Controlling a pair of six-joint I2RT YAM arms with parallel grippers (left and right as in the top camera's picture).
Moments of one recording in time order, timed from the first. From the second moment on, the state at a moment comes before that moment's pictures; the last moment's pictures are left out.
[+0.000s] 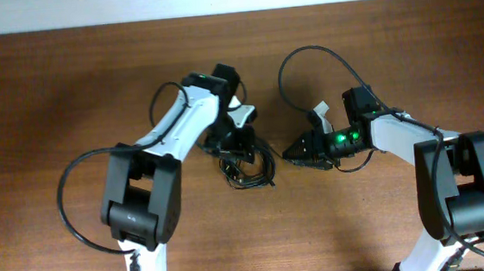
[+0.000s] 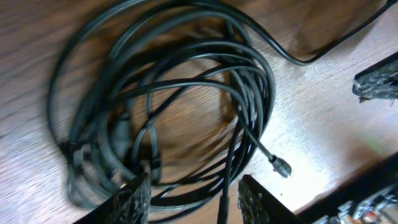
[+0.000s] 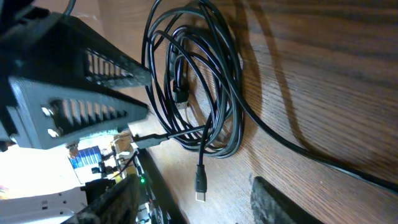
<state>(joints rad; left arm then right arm) -0.40 2.09 1.58 -1.16 0.37 -0.02 0.12 1.90 0.97 -0.48 -1.06 0.20</state>
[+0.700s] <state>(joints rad) -0.59 2.17 1.58 -0.89 0.17 -0.38 -0.10 1.90 0.94 -0.63 -0.90 0.18</state>
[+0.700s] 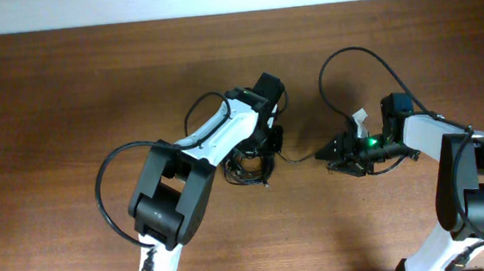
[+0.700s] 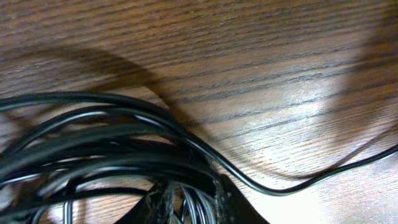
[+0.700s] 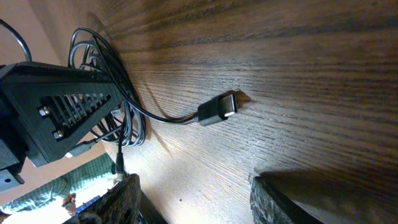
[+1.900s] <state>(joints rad) -0.57 2.15 1.62 -0.94 0.26 -0.32 -0.07 1.90 0.93 -0.64 -0.95 0.14</state>
